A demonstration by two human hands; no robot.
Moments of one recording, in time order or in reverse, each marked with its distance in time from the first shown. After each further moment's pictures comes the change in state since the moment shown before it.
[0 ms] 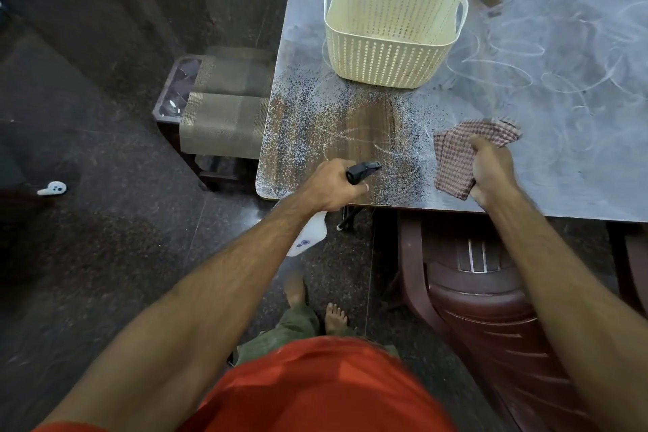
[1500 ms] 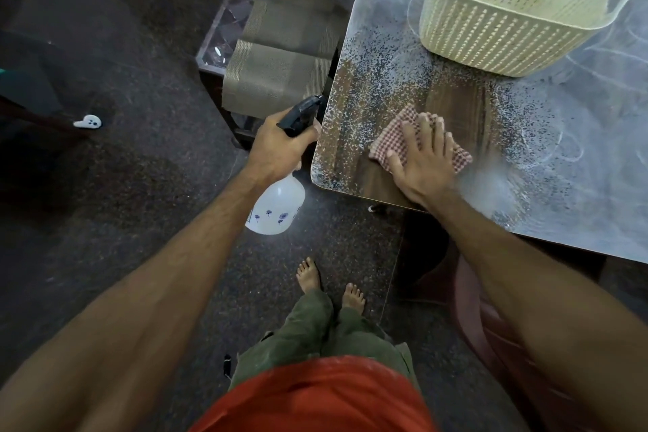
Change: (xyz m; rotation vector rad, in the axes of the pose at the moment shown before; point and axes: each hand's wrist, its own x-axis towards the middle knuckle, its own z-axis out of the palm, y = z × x) left_hand -0.035 -0.108 -0.124 -0.395 0.490 -0.195; right_hand 0.019 0.115 0.174 -1.558 -0.389 -0.772
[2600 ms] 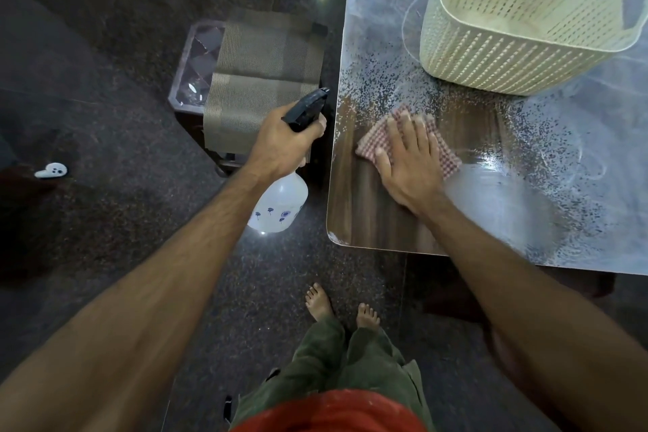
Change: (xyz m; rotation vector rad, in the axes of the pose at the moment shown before) left_hand 0.115 0.018 -0.022 0.050 -0.132 0.065; right_hand 0.075 -0.054 -0.006 0.045 0.060 0.081
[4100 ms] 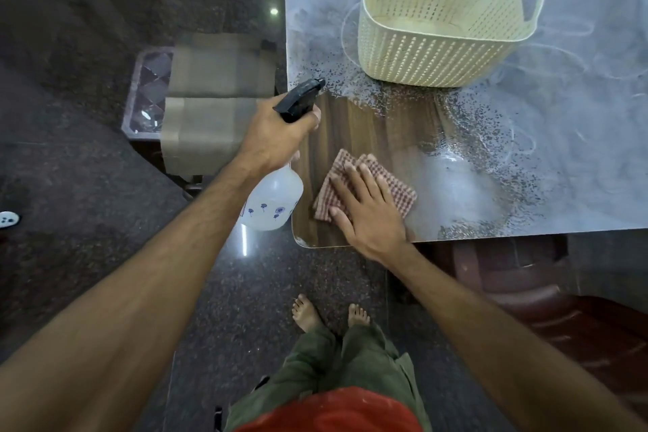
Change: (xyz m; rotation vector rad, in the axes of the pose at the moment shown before) left_hand -0.003 0.050 0.035 0.012 -0.103 0.104; right_hand -0.090 -0.006 0.015 0.009 -0.061 -0.102
